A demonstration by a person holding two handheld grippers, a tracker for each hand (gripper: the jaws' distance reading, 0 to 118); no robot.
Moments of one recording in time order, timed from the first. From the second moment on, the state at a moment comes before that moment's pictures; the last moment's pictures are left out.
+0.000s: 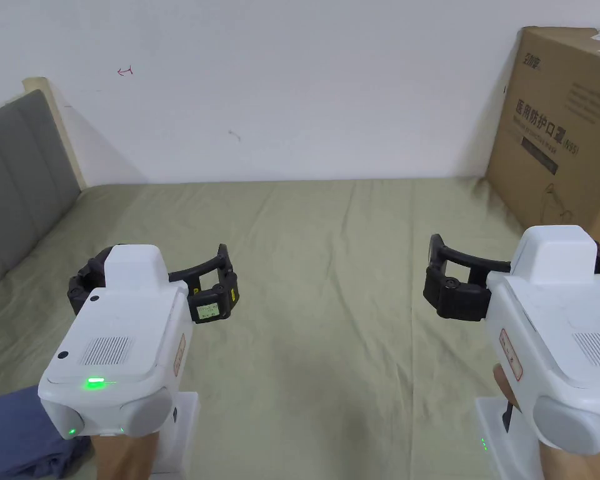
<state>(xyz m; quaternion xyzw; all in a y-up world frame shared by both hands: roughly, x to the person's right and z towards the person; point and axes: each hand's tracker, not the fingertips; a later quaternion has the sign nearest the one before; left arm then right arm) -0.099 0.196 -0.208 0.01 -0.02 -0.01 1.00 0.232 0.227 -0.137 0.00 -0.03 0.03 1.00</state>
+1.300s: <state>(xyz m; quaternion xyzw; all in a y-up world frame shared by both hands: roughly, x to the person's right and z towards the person) -0.099 0.198 -0.204 0.01 -0.02 -0.02 1.00 0.227 0.238 -0.143 -0.05 -0.06 0.00 1.00</state>
